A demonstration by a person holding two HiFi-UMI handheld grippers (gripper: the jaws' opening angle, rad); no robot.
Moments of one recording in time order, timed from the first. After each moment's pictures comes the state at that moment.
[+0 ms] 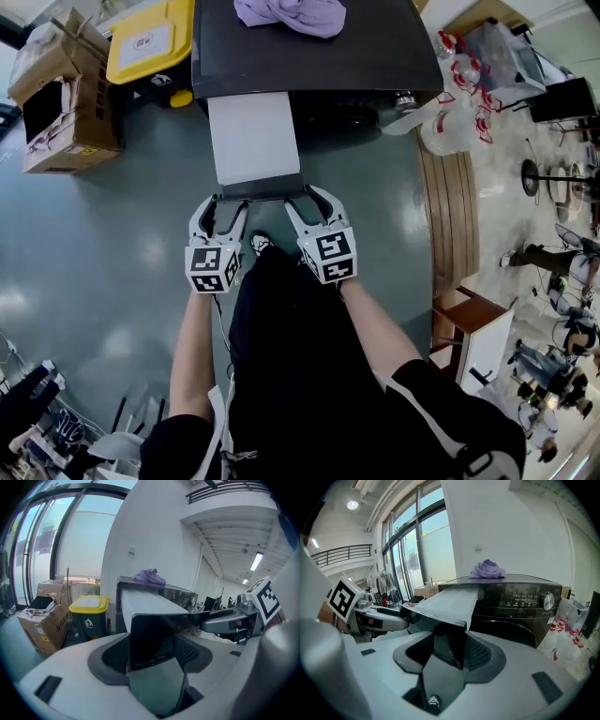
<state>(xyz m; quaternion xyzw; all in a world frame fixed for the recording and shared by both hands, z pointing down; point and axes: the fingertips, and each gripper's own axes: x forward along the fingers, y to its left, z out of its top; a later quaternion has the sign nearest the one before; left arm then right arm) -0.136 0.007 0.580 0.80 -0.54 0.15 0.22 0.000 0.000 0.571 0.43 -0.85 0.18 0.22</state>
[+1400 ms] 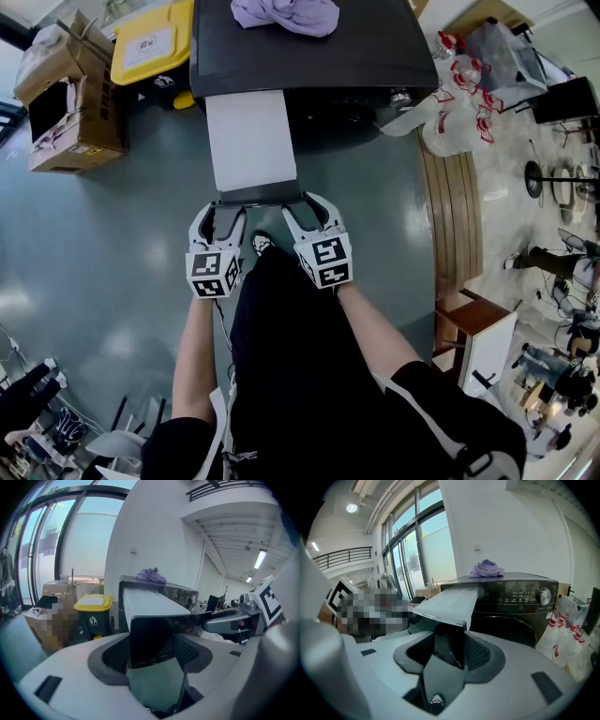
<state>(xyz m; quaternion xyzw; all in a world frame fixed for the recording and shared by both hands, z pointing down) -0.133 0.033 0.581 0.79 -0.55 0.16 0.22 0.004 0.025 0.572 0.43 -0.86 0.19 0.22</state>
